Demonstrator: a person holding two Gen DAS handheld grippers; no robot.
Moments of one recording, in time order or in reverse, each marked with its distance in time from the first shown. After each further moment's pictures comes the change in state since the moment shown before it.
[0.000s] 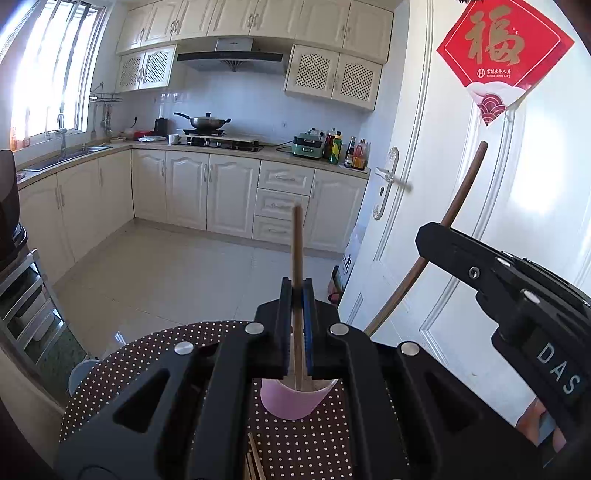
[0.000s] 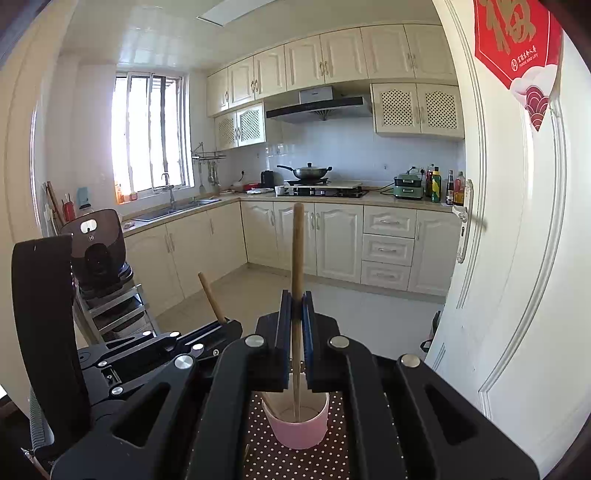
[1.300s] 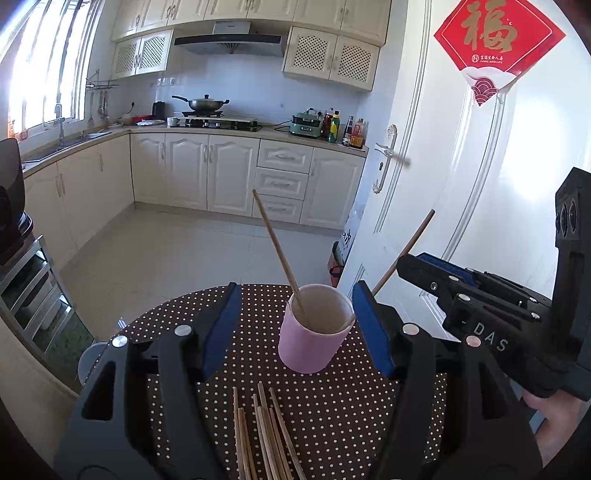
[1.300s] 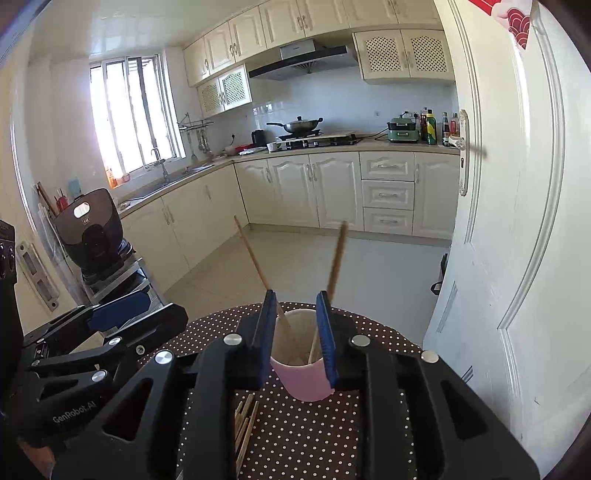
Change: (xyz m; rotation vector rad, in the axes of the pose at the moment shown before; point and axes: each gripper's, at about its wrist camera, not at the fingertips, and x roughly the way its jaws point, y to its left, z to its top) left arm -0.039 0.022 -0.023 0.015 0.079 -0.014; right arm 0.005 -0.003 -0.028 0.110 0.161 -0.002
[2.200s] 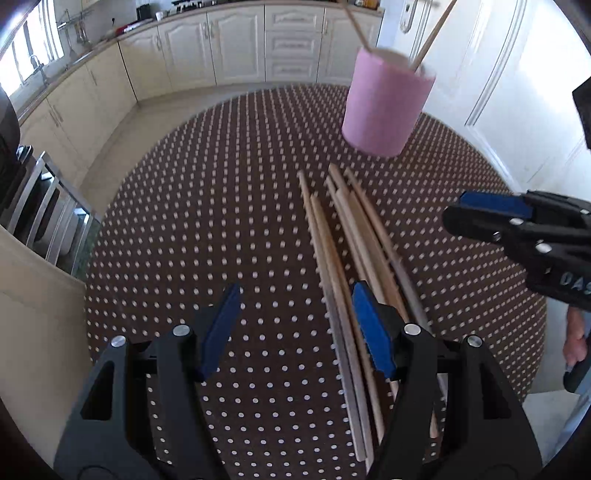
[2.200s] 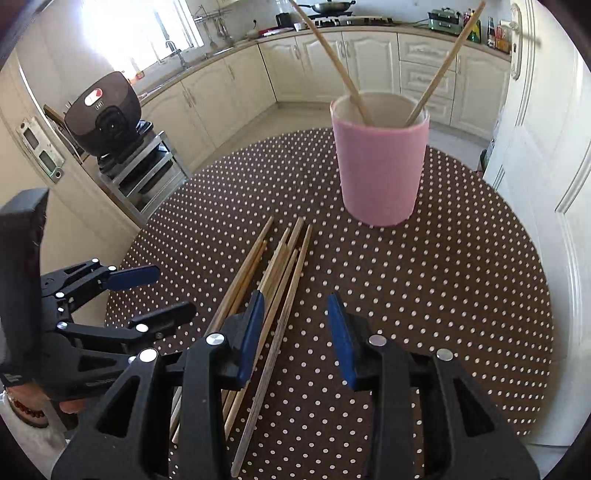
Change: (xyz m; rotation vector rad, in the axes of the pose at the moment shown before) left arm 0.031 0.068 -0.145 0.093 0.557 0.076; right arm 0.055 0.043 -0.120 -0.010 0.510 0.116
